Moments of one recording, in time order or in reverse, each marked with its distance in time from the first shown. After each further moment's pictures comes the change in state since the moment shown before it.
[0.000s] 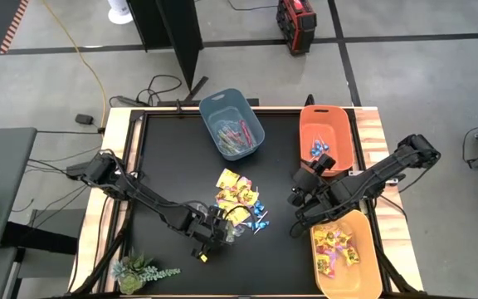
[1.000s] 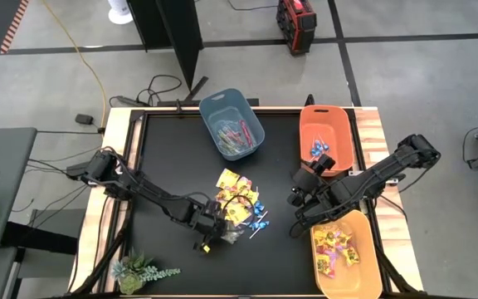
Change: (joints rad) left arm 0.075 -0.002 -0.057 0.010 0.090 -0.087; right arm 0.000 0.000 0.000 0.011 -0.001 0.000
